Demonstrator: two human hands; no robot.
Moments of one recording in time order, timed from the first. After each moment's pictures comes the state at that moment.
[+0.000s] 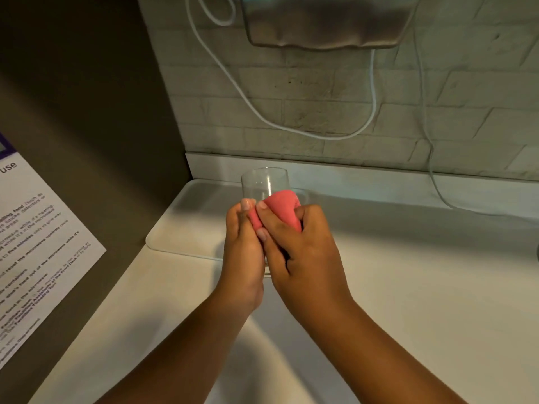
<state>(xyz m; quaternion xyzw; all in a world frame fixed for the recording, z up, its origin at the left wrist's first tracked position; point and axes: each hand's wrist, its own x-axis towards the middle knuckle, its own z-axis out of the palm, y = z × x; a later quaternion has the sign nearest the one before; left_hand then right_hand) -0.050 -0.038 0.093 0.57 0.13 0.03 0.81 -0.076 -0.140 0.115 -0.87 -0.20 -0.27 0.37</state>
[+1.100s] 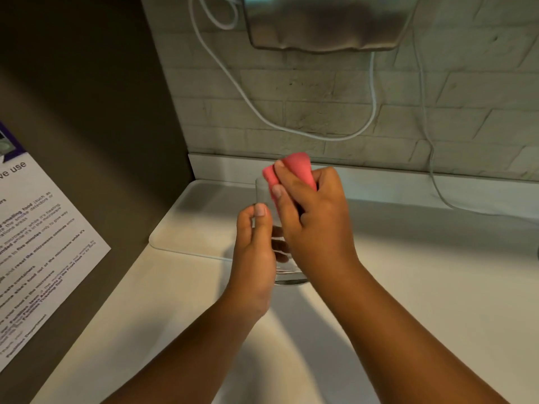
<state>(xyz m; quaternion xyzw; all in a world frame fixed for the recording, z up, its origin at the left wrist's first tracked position) -0.061 -0.051 0.094 0.64 0.07 0.08 0.76 -0.042 -0.144 0.142 -0.82 -0.17 -0.33 0.43</state>
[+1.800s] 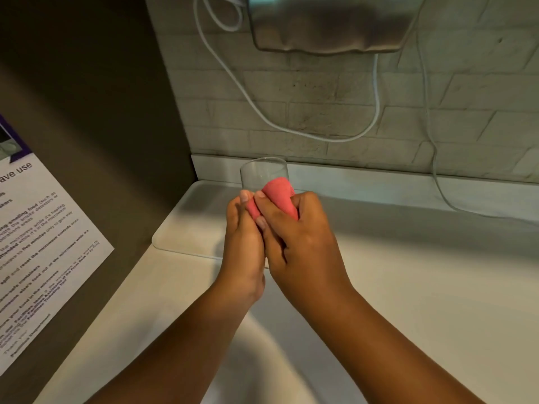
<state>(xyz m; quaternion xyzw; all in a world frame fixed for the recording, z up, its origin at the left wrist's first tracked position) -0.046 -0.035 0.109 0.56 0.11 0.03 0.82 -0.068 -0.137 0.133 -0.84 -0.25 -0.27 0.40</state>
